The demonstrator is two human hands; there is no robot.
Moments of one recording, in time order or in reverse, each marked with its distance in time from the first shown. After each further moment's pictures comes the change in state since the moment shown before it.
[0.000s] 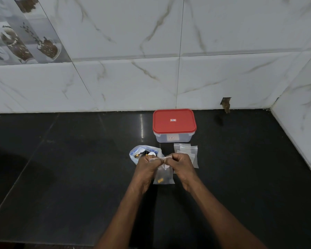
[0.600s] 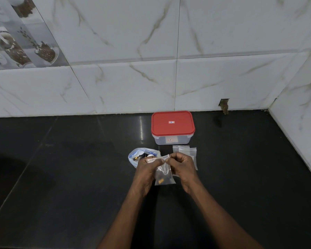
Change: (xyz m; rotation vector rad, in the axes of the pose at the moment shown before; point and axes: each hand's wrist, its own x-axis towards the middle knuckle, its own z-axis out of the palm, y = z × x) left_hand 0.003 -0.001 0.007 -0.151 -0.011 -0.043; right_hand -0.002 -0.003 -0.005 0.133 0.036 -0.034
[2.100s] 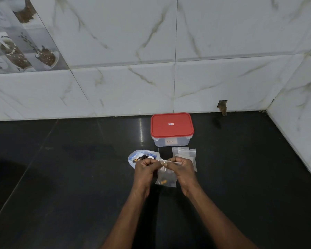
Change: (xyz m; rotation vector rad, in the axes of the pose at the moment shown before) left_hand -0.004 0.001 -0.002 0.065 0.055 0.140; right_hand -0.002 0.007 -0.002 -0.070 0.043 -0.034
